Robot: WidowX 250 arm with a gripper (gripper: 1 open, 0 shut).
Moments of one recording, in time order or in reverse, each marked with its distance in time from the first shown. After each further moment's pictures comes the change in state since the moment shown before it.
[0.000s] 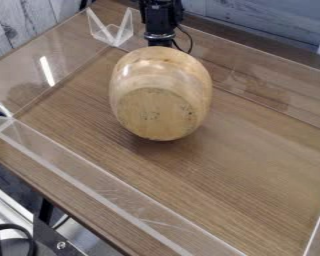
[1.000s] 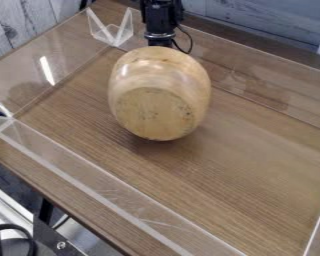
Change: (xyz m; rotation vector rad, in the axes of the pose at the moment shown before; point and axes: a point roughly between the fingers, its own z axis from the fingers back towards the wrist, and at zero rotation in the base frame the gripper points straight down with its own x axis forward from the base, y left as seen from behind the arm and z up) arm 0.000 0.000 0.000 0.007 0.017 -0.018
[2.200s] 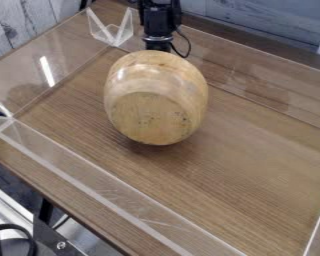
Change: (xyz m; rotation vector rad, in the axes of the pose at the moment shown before) arm -0.022 0.000 -0.003 0.040 0.091 -0.022
